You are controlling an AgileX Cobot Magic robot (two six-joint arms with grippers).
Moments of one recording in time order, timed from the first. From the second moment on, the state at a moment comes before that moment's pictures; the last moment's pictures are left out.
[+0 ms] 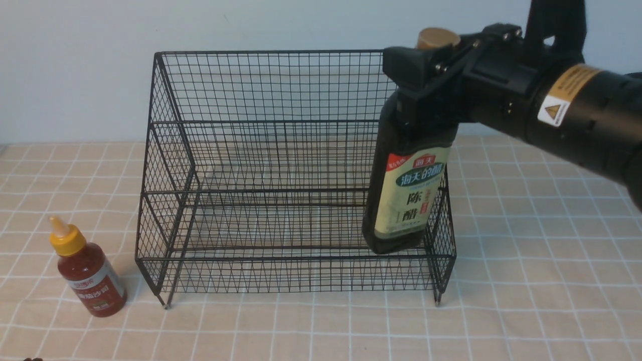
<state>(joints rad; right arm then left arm) 0.58 1.34 -1.01 -0.09 -0.01 0.19 -0.02 -0.01 0.02 -0.06 0.39 0.07</state>
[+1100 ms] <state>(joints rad) 0.58 1.36 -1.02 -0.09 0.23 0.20 -0.02 -0.01 0.02 -0.06 0.39 0.07</state>
